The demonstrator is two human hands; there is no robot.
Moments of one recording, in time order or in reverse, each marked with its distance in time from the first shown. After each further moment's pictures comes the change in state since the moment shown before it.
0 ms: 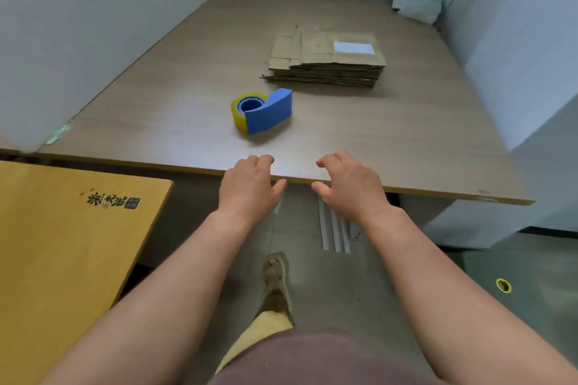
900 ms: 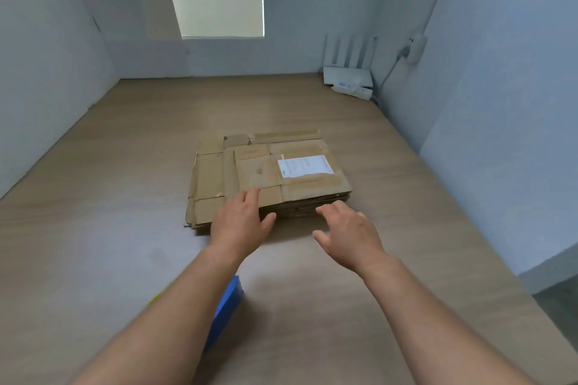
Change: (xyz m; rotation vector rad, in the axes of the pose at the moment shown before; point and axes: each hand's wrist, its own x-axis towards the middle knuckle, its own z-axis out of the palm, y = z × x) left_hand 0.413 0.044 0.031 -0.097 -0.068 0.196; right_hand 0.318 0.150 -0.030 -0.027 0.034 0.279
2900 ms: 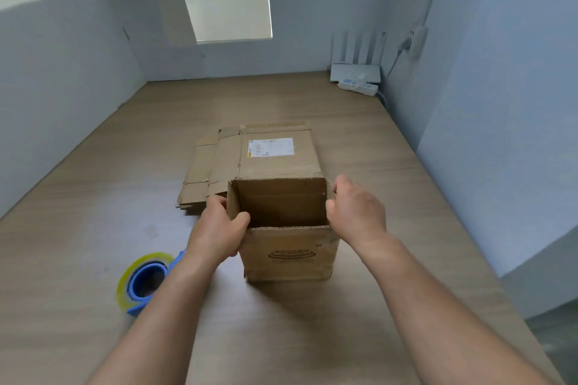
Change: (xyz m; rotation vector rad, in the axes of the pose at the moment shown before) left_hand -0.075 0.082 -0.013 -0.462 -0.021 -0.493; right_hand -0.032 0.076 -0.049 0.186 0.193 0.096
